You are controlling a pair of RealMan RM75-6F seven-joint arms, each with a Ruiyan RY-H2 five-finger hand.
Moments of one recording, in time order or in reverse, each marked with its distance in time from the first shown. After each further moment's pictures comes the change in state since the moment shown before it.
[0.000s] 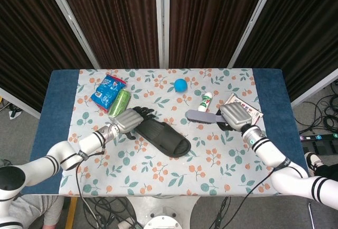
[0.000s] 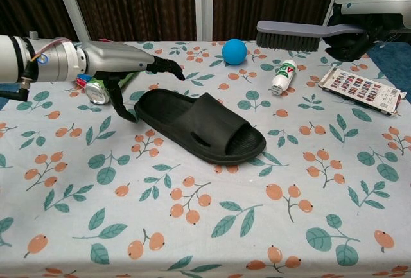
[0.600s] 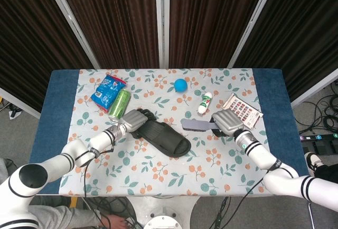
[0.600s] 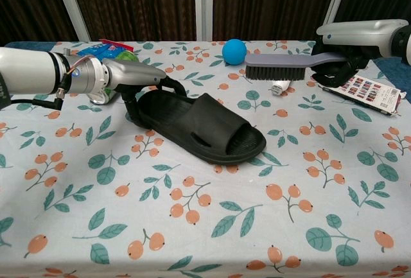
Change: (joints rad) left arm -0.071 -0.121 0.043 0.146 -0.096 -0.074 -0.071; right arm 0.021 -0.094 -0.047 0.070 -0.035 -0.011 -0.026
